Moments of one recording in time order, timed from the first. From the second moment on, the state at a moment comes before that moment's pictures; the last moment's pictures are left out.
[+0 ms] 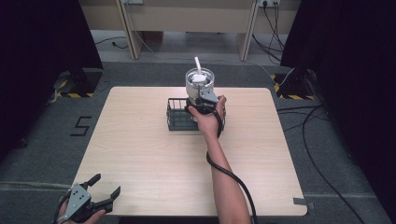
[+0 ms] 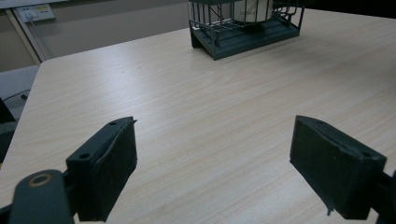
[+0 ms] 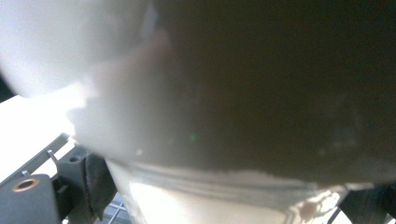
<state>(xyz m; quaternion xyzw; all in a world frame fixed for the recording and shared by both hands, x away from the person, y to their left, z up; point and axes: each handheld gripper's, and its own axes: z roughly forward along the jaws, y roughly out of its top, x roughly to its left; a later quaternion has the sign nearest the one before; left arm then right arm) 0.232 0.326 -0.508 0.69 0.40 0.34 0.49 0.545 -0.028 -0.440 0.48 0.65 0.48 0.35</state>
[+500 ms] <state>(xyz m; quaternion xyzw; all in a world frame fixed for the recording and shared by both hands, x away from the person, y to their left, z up) 0.232 0.324 -0.508 0.69 0.40 0.34 0.50 0.542 -0.029 -0.445 0.47 0.65 0.48 0.34</state>
